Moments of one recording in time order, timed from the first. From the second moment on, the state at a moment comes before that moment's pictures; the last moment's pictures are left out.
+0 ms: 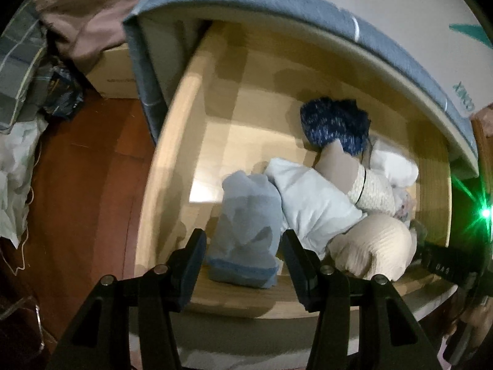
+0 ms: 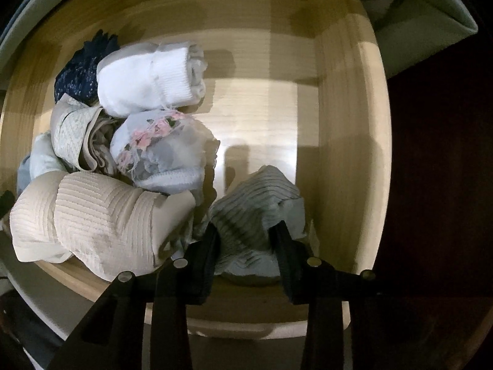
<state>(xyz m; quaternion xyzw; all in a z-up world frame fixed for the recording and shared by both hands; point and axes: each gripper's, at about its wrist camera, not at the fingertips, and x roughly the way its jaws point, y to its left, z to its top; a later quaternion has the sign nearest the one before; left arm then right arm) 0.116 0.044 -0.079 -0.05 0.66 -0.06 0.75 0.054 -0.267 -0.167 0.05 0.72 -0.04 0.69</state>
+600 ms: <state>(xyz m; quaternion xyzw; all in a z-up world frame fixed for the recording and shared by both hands) 0.137 0.026 -0.124 0.01 0.73 -0.05 0.68 0.102 -0.220 -0.181 0.03 0.73 -0.03 0.68</state>
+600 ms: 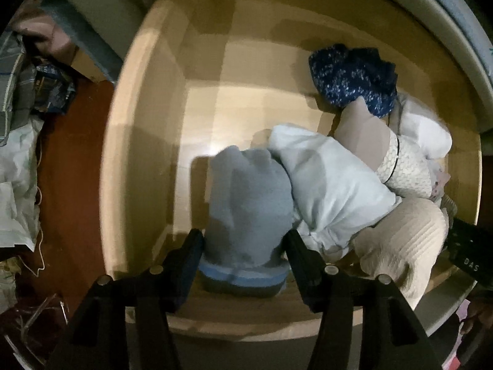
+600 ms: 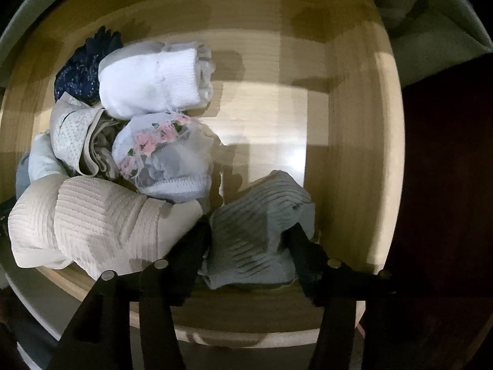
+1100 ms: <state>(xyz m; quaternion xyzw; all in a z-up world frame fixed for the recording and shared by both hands) 0.136 0.018 -0.126 0.01 0.73 -0.05 0.68 0.153 -0.217 -0.179 -0.05 0.74 -0.02 0.67</state>
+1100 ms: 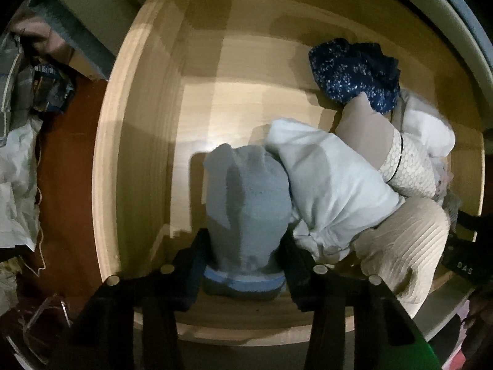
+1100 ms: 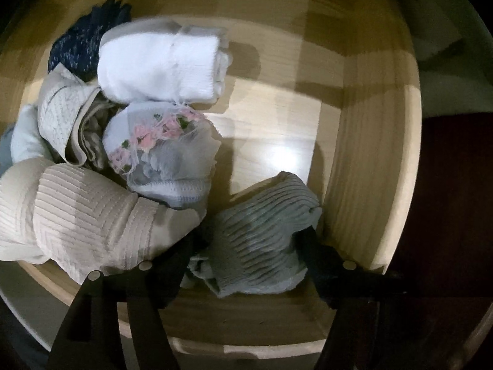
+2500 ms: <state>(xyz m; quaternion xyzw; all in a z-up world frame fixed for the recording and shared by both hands) 0.113 0.035 -0.028 0.00 0.64 -0.08 0.76 0.100 -0.245 -0.132 0.05 0.68 -0.06 0.73</state>
